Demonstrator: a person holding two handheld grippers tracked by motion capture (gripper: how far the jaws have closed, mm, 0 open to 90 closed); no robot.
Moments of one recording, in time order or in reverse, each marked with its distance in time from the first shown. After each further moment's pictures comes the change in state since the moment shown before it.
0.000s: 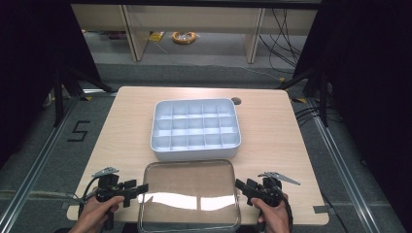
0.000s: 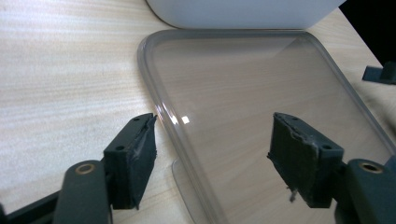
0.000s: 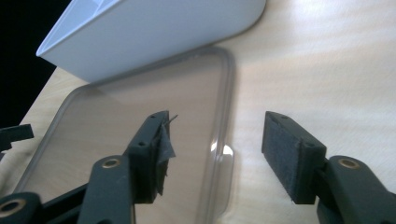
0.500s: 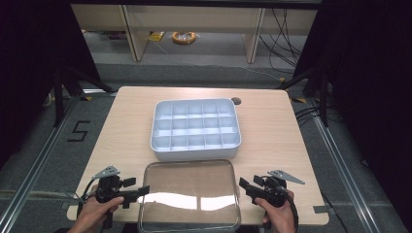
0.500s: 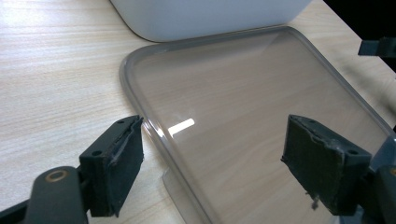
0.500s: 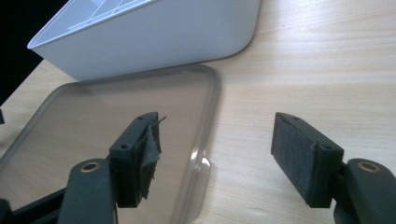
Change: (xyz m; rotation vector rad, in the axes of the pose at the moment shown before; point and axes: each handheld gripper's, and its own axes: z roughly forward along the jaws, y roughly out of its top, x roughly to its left) left arm -0.006 0.001 -0.002 -0.015 -0.039 0.121; right arm -0.010 0.008 -0.009 -0.080 -0.048 -0.238
